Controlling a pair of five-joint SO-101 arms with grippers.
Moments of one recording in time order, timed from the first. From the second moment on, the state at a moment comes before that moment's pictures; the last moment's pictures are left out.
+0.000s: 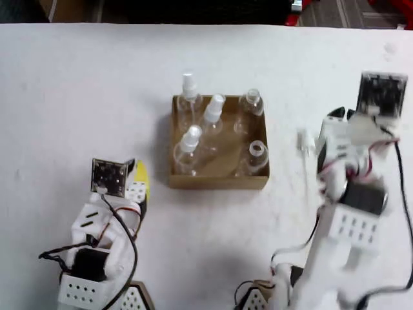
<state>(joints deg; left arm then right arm) 4.4 -104.3 97.1 43.1 2.9 15.4 -44.4 32.9 50.2 12.2</state>
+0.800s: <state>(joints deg) 4.4 -104.3 97.1 43.1 2.9 15.4 16.0 -8.3 69.9 25.2</state>
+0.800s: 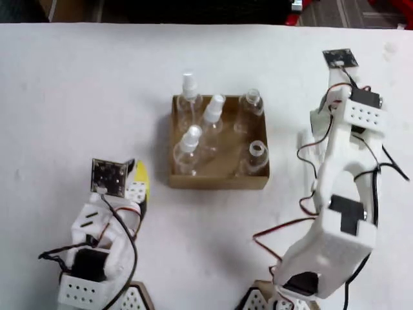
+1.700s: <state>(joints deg) 4.4 -104.3 97.1 43.1 0.0 10.5 45.8 -35.3 74.3 25.5</state>
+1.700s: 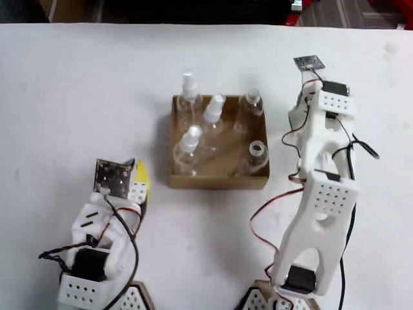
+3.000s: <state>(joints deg) 4.7 -104.3 97.1 43.1 0.0 11.3 51.4 -88.1 97.7 12.9</state>
